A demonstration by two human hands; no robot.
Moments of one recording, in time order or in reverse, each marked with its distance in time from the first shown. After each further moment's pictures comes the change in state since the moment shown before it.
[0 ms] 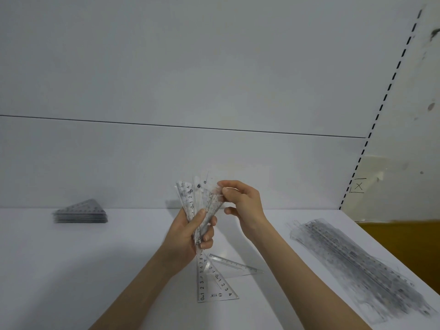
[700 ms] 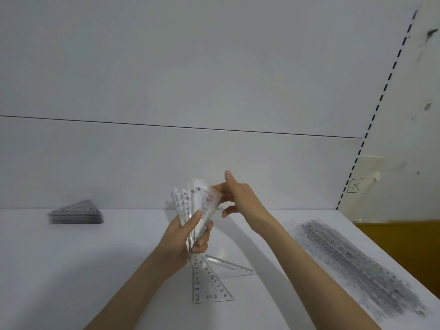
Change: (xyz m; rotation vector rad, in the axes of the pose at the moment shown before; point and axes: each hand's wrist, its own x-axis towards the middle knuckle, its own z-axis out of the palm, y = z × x) left_hand -0.002 -0.001 0.001 0.031 0.009 -0.057; right_hand 0.007 -0.013 -0.011 -0.326 -0.217 -0.021
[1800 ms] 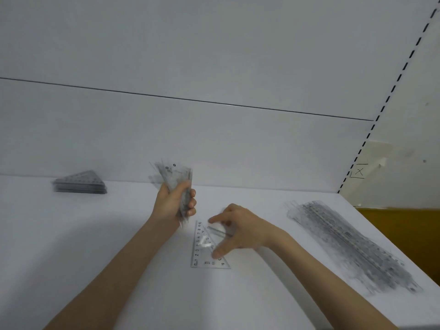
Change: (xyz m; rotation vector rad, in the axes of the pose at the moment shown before) left_hand 0.020 -0.001 -0.026 -0.085 0.365 0.036; right_hand -0.044 0.051 0.001 -0.880 -0.448 0.046
